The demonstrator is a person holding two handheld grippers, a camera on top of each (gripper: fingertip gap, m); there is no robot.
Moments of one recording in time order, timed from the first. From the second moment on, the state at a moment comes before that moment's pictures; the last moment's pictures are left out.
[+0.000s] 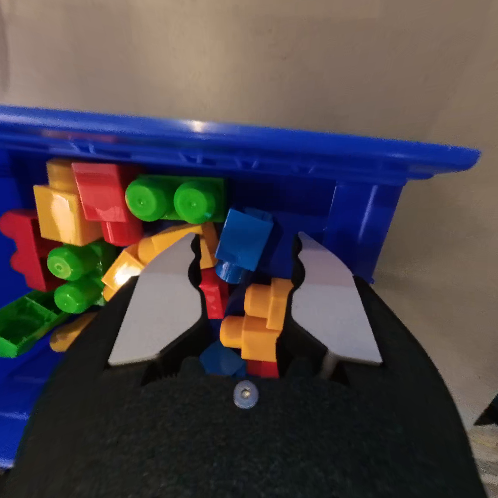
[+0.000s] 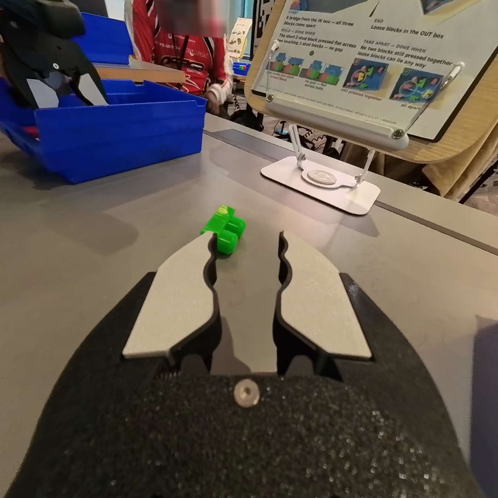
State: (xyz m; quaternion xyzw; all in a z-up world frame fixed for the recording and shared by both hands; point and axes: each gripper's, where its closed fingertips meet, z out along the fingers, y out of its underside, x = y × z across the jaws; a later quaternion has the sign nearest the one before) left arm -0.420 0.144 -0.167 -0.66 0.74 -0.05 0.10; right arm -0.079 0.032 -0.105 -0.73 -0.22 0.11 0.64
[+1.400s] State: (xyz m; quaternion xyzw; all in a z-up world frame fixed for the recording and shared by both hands) left arm -0.253 0.037 -0.151 -0.55 0.83 -0.02 0.09; right arm -0.082 0.019 -0.089 -0.70 -0.24 0.09 0.67
